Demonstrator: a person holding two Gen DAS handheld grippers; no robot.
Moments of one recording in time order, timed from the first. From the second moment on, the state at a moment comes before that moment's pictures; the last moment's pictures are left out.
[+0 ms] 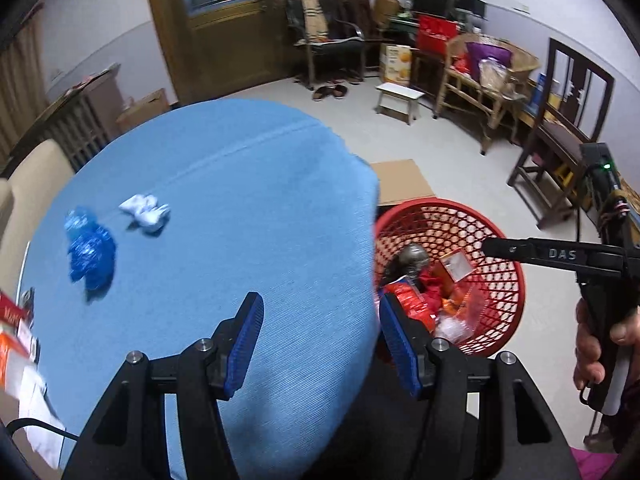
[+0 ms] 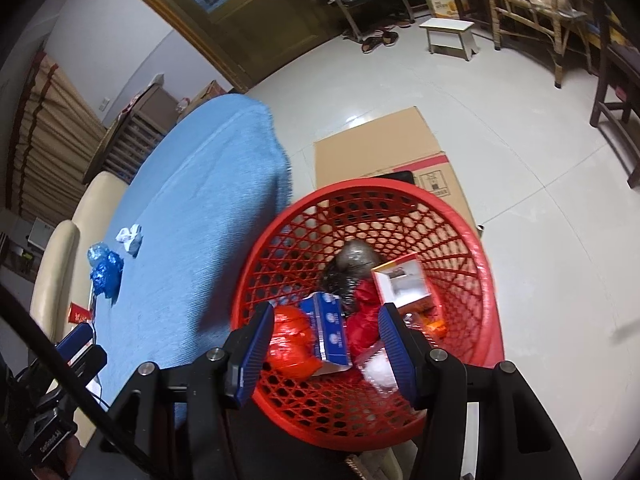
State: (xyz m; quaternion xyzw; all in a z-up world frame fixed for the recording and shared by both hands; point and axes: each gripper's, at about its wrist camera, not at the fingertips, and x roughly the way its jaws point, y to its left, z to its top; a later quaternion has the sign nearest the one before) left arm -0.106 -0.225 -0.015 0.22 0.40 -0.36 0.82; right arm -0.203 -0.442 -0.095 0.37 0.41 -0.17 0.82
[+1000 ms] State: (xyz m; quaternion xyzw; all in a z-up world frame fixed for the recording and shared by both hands) left arm -0.065 -0.047 -0.022 0.08 0.41 -0.18 0.89; right arm -0.097 -0.268 -0.017 0.20 0.41 -0.03 0.89
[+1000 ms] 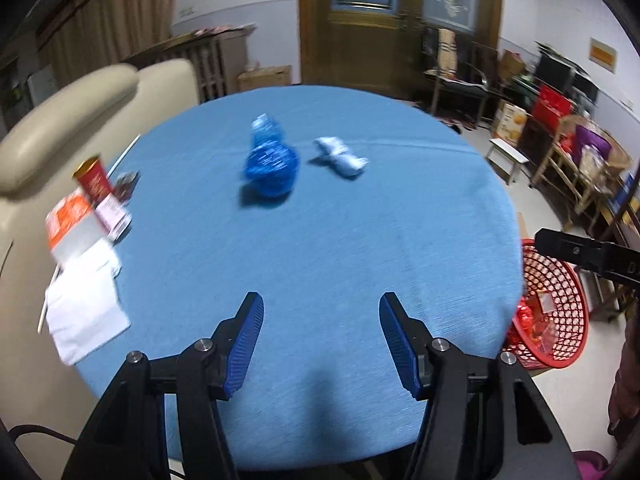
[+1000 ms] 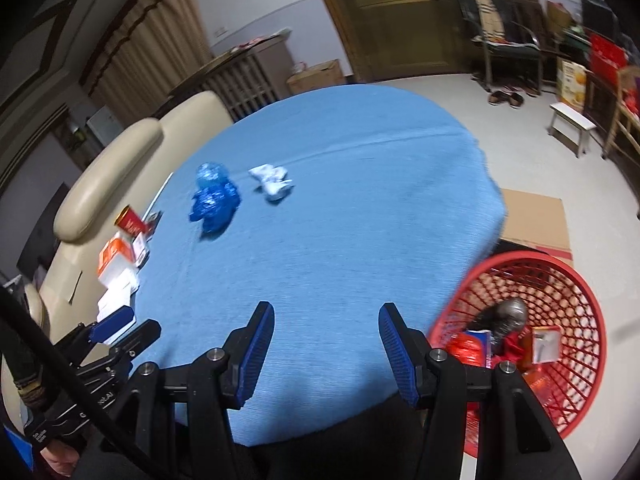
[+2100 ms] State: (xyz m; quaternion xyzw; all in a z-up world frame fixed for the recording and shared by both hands) left arm 0.026 0.059 -0.019 0.02 0.43 -0.05 0.90; right arm 0.024 -0.181 -0.022 0.15 0.43 0.05 0.89
